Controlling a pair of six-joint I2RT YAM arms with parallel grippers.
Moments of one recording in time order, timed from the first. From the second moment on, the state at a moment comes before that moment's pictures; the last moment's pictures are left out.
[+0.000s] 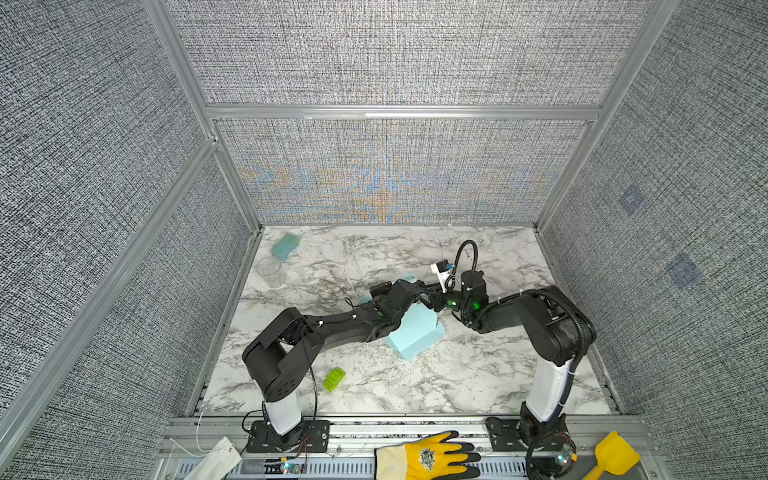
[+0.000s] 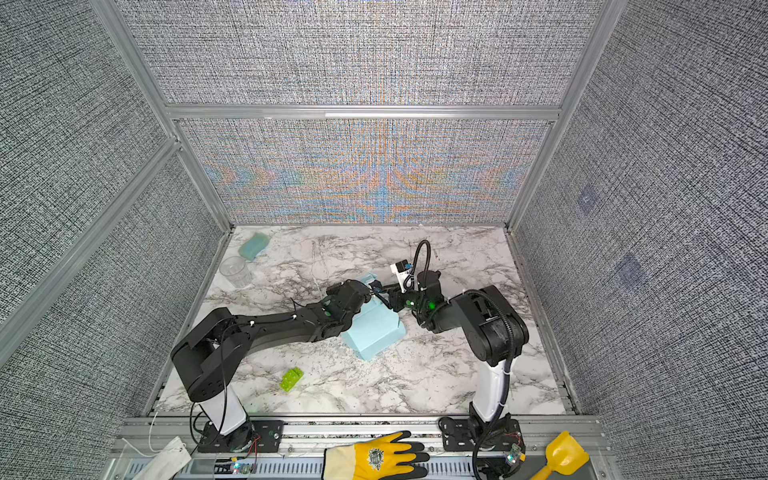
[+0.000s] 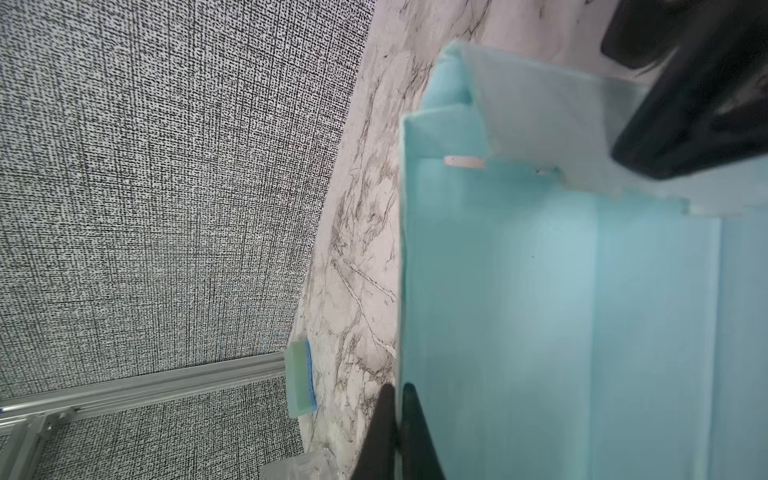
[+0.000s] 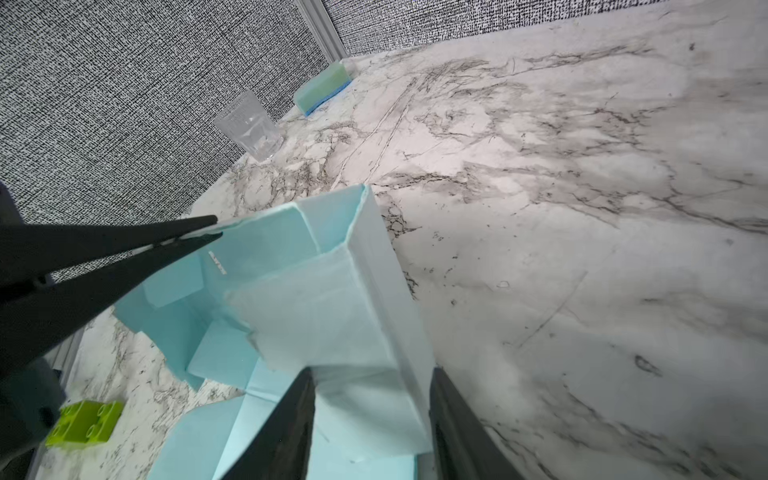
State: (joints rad) left arm -0.89 1.76 1.01 0.01 -0.73 0.65; right arm 0.37 1.92 0.76 0.79 -0.62 0.27
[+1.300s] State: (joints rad) left arm -1.01 1.85 1.04 0.12 -0.98 0.83; right arm 0.32 1.88 0.63 0.93 -0.52 0.31
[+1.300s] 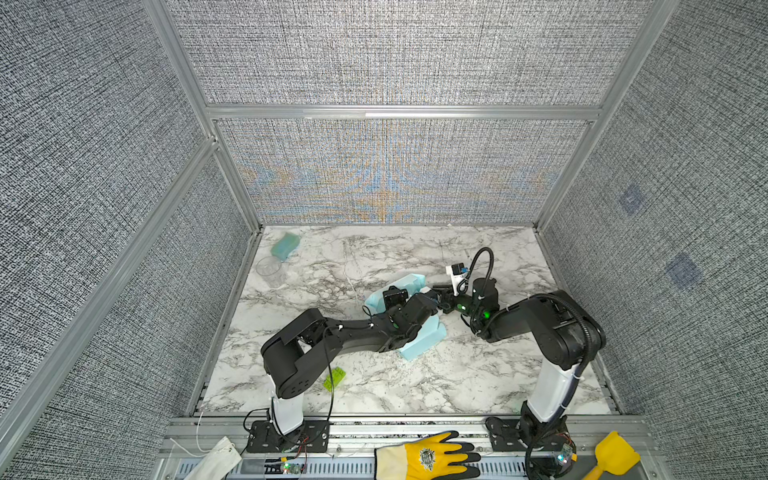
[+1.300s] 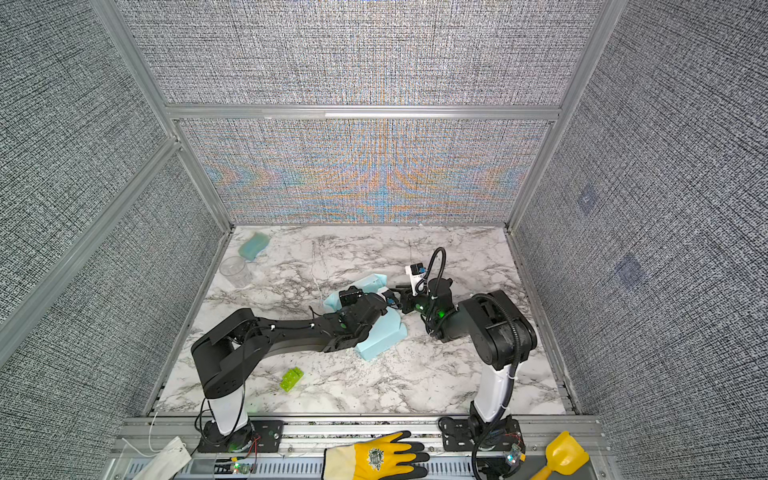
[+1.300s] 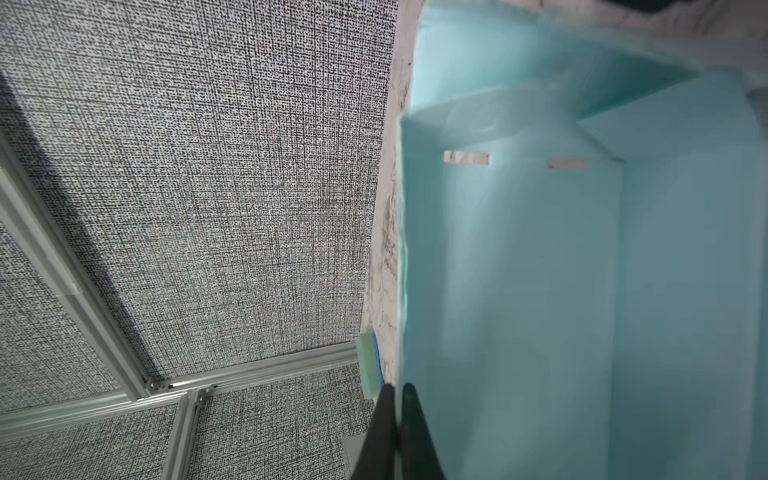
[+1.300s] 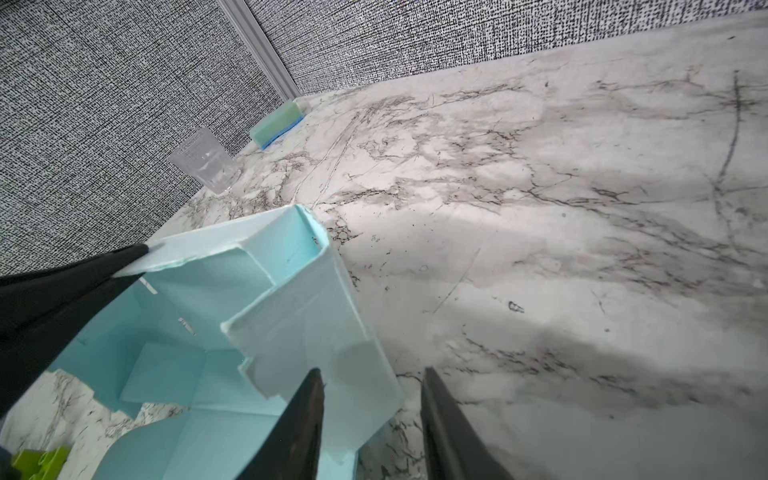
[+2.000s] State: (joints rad) left arm -1.01 1.83 1.03 0.10 -0.95 0.77; right arm 0.37 1.96 0.67 0.98 -0.58 0.29
